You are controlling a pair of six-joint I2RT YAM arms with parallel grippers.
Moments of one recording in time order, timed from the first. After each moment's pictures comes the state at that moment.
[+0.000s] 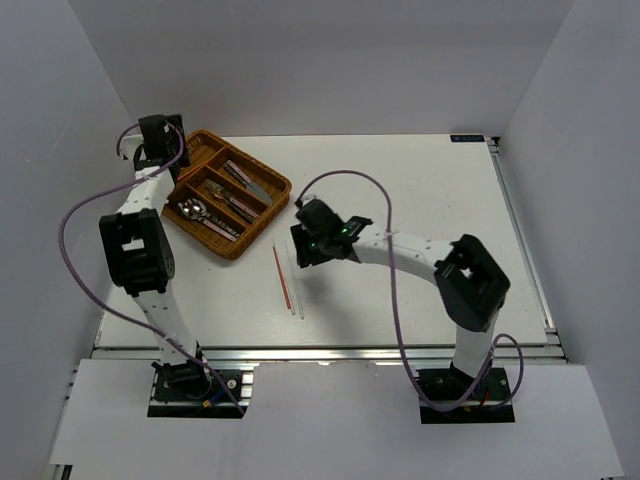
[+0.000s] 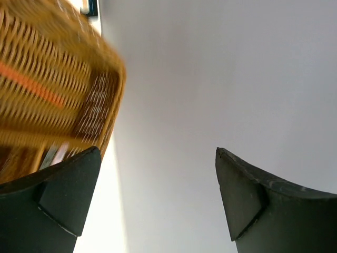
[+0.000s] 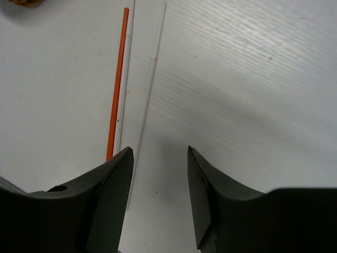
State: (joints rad) left arm 0.17 2.07 1.62 0.08 -0.18 -1.58; right arm 0.90 1.79 1.31 -0.38 0.04 0.45
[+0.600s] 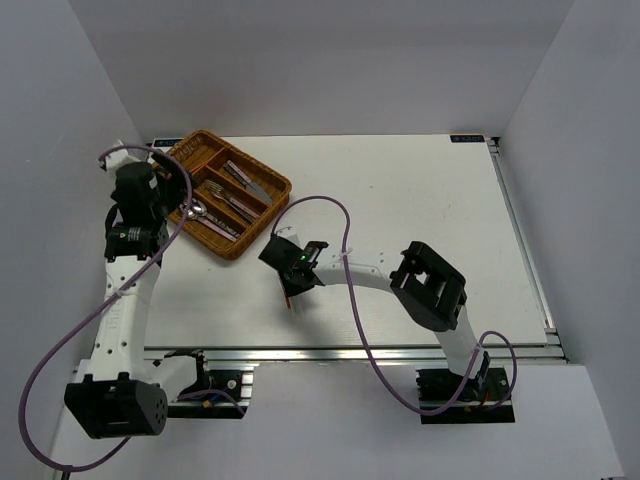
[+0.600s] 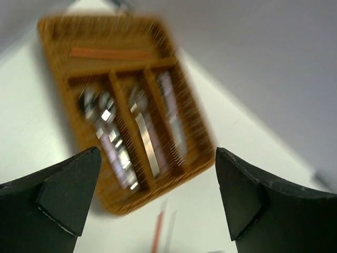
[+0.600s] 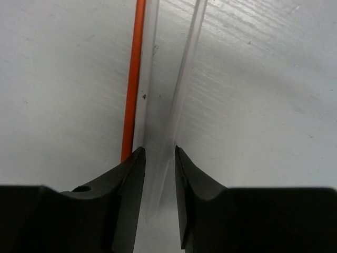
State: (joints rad) left arm 0.05 1.08 1.19 -0.41 -0.21 -0.63; right arm 1.13 2.07 1.51 -0.56 0.25 0.59
